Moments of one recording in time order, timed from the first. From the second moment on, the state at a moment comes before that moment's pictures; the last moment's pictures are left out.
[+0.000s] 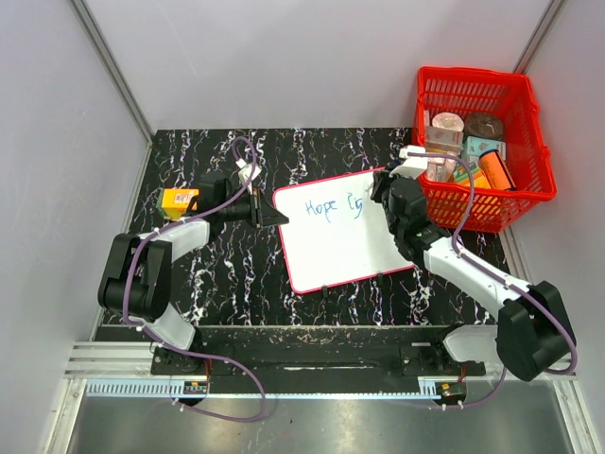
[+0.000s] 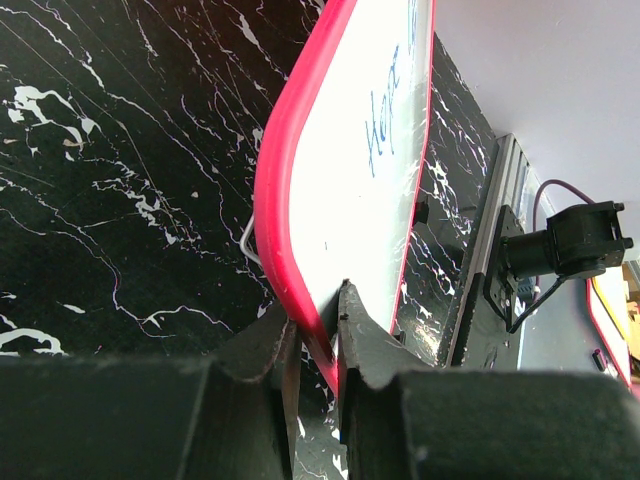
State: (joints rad) left arm -0.21 1.61 0.83 0.28 0.98 -0.34; right arm 0.52 1.28 0.81 0.35 0.47 0.31
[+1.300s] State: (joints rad) left arm -0.21 1.61 0.84 0.28 0.98 -0.34; right arm 0.52 1.18 0.67 0.35 0.43 0.39
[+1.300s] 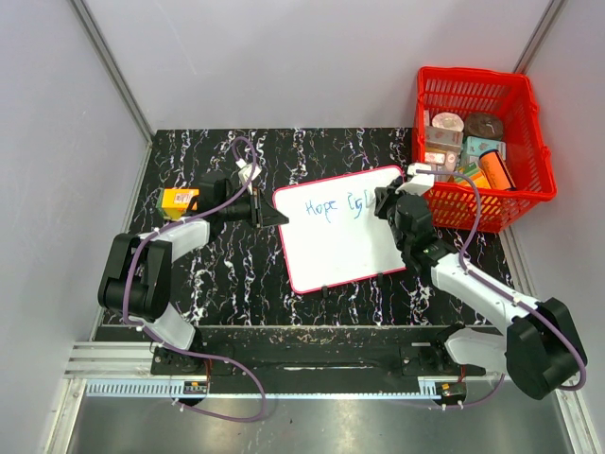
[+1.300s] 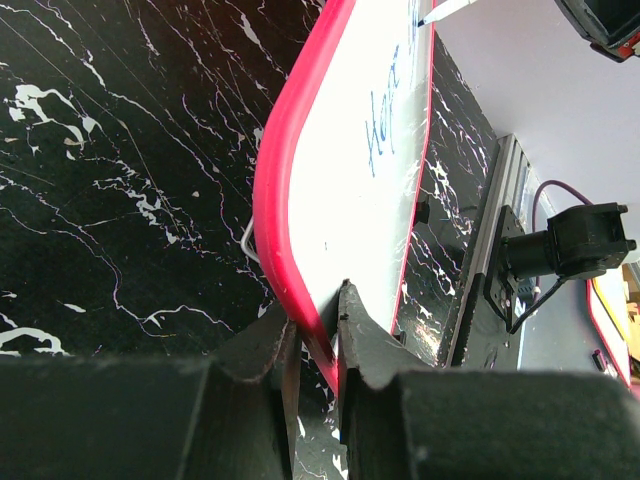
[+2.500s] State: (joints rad) left arm -0.21 1.61 0.84 0.28 0.98 -0.34; right arm 0.52 1.22 0.74 0.35 0.46 0.35
